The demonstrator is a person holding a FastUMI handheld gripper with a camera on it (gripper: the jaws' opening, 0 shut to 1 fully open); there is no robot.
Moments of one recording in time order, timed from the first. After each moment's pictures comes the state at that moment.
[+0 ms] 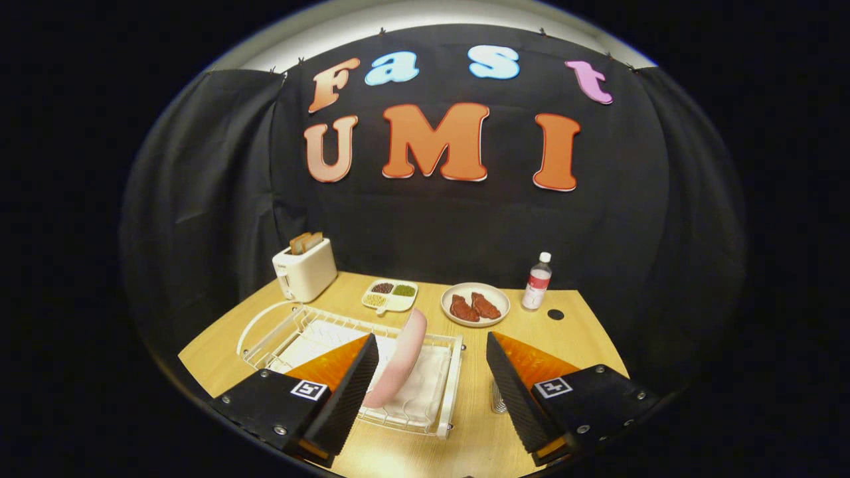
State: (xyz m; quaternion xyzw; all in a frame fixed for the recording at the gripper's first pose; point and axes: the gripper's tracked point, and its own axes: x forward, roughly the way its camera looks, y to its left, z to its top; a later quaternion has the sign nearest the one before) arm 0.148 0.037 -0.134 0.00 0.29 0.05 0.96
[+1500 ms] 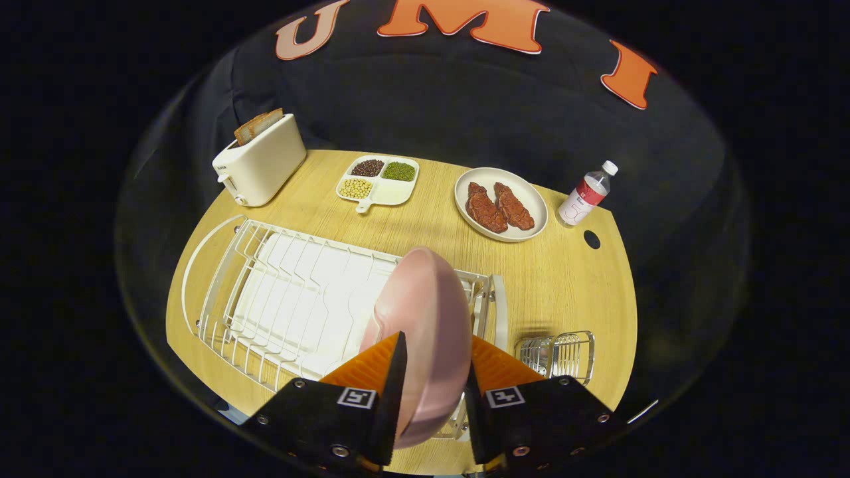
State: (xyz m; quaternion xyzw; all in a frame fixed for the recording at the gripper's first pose) arm 0.201 0.075 -0.248 -0.06 0.56 0.04 0.83
